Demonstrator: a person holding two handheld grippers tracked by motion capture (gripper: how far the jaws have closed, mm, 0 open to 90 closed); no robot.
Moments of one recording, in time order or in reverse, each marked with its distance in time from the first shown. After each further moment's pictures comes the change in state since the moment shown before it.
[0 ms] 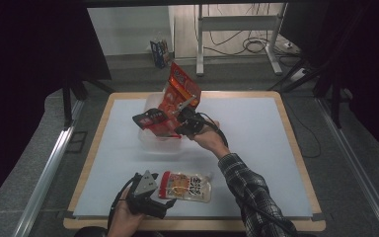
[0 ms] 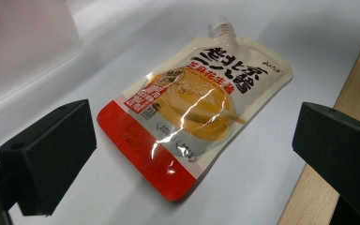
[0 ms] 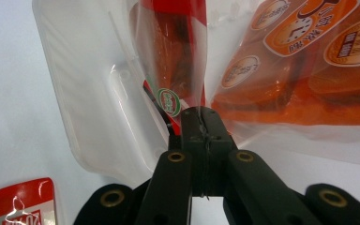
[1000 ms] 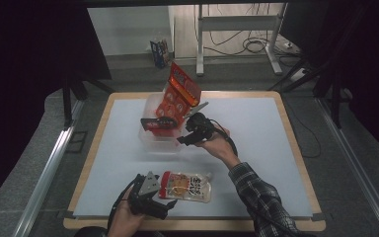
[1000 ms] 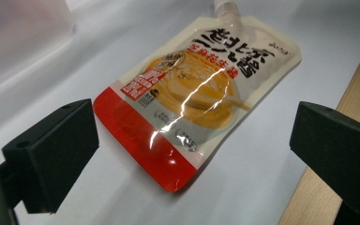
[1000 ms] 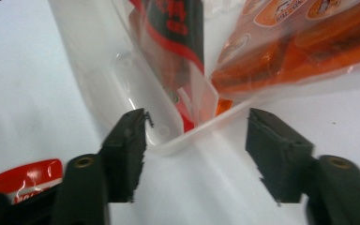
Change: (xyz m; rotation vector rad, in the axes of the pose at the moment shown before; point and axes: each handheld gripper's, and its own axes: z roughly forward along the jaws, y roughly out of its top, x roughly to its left) left arm -0.003 -0.001 0.006 0.075 0.014 0.020; right arm 0.005 -0.033 -0.019 -0.071 -0.021 0.039
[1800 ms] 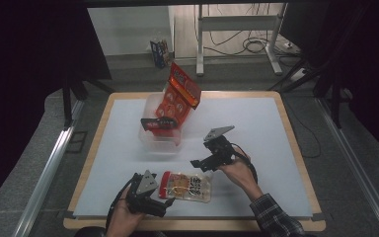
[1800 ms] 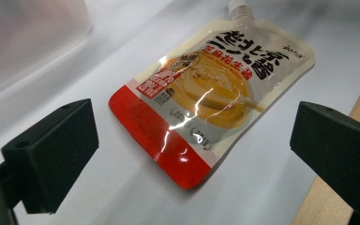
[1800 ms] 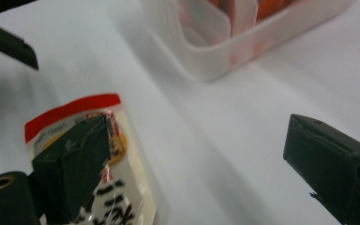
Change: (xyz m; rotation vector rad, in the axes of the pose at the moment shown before) left arm 0.005 -0.002 -0.003 -0.016 0.034 -0.010; right arm 0.029 -0.077 -0.043 -0.085 0.046 0.069
